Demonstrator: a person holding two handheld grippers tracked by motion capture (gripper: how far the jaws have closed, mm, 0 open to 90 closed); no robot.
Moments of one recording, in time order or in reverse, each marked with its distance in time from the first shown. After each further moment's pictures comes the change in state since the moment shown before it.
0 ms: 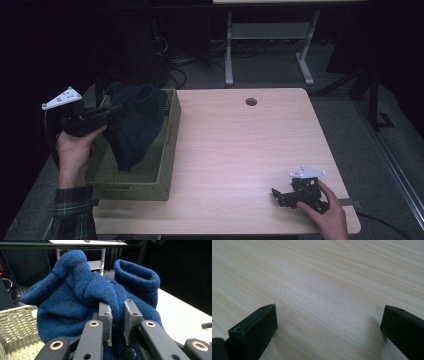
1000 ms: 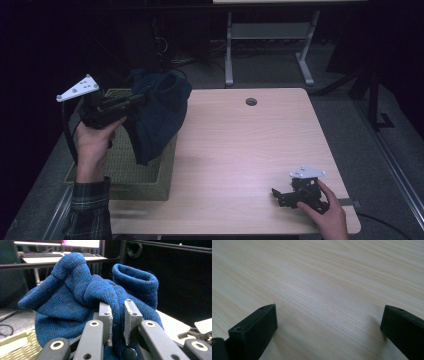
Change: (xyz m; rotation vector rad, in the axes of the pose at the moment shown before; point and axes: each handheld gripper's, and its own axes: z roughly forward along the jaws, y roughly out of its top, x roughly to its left) left arm -0.052 0.033 0.028 -0.090 -0.144 0.063; right arm 0.000 0.000 0.000 0.000 0.000 0.000
